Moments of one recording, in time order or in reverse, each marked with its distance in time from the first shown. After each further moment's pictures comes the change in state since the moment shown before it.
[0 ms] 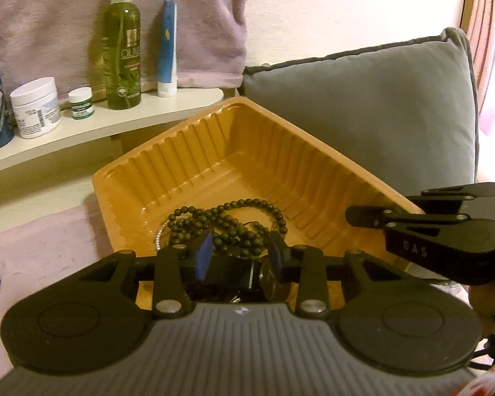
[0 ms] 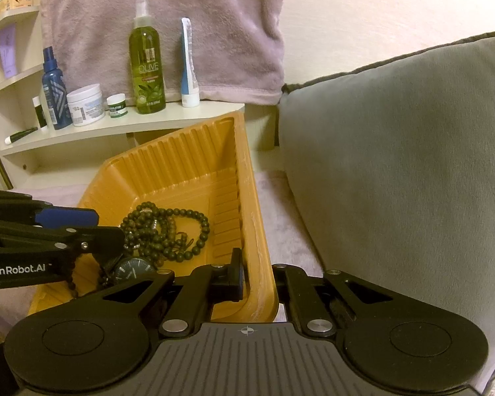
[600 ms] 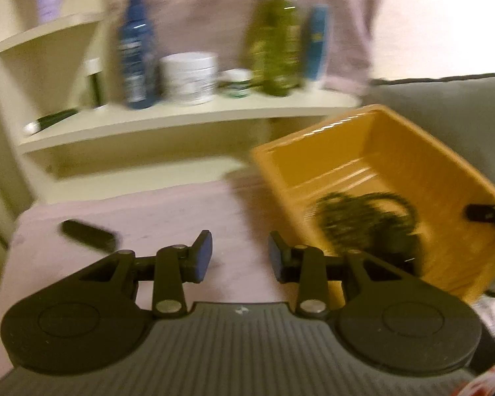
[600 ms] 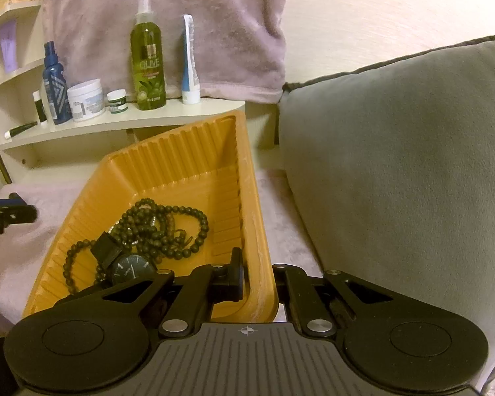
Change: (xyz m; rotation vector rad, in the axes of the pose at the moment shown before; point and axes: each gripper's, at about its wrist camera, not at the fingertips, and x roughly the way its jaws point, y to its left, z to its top) left arm -0.039 0.100 -0.038 -0.146 -0.027 0.294; right arm 0.002 -0.002 -0.001 -0.016 0.007 -0.003
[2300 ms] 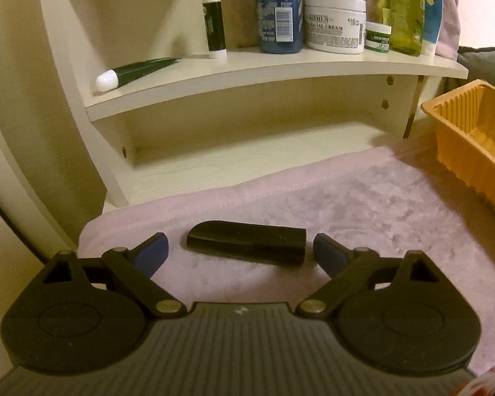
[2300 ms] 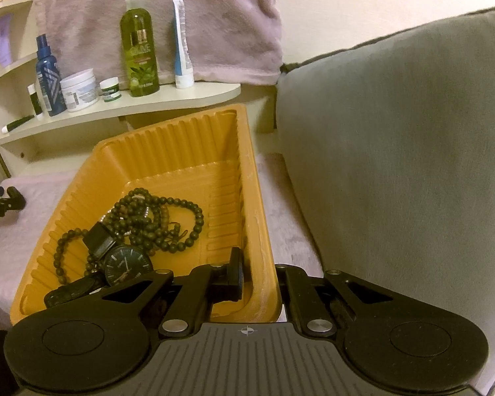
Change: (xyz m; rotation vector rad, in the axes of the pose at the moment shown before) left arm 0.075 0.144 -0.011 0.087 0.044 0.074; right arm 0.015 -0.012 -0.002 0.024 0.050 0.025
